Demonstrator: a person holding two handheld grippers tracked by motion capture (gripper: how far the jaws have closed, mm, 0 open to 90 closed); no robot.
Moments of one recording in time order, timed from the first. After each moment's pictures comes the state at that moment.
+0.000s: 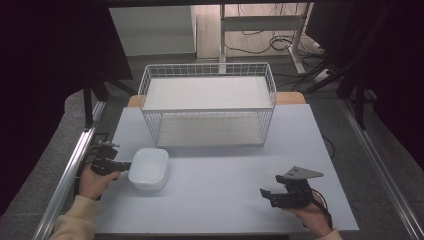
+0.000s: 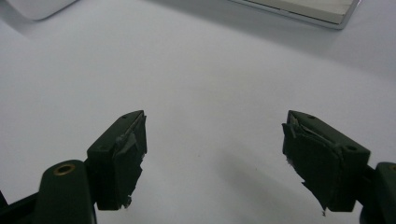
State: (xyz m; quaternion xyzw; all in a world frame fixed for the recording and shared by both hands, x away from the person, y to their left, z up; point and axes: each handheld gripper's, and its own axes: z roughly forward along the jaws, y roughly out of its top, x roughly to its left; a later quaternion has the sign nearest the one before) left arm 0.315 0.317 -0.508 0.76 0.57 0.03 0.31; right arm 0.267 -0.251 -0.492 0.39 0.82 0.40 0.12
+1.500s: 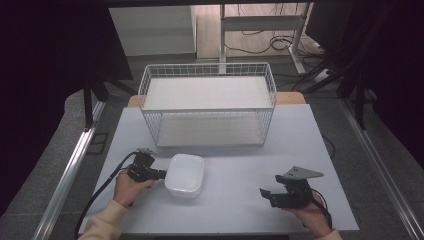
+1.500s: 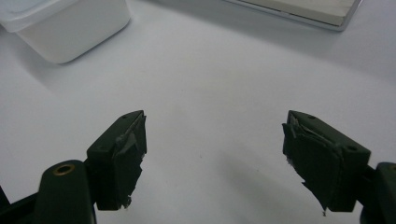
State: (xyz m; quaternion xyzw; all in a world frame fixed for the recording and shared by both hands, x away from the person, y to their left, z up) left arm 0.310 0.211 -0.512 0.81 0.49 -0.02 0.32; right arm 0.266 -0.250 -0.491 0.39 0.82 0.40 0.12
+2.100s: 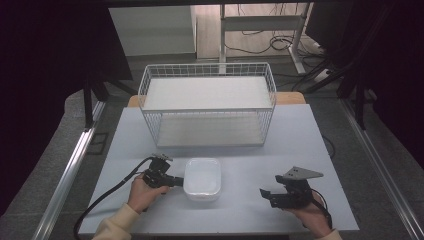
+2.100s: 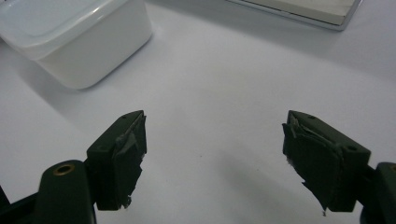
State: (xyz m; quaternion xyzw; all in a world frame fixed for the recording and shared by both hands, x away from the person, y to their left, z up) left arm 0.302 0.169 -0.519 0.82 0.46 -0.07 0.35; right arm 0.266 -0.251 -0.491 0.39 0.82 0.40 0.12
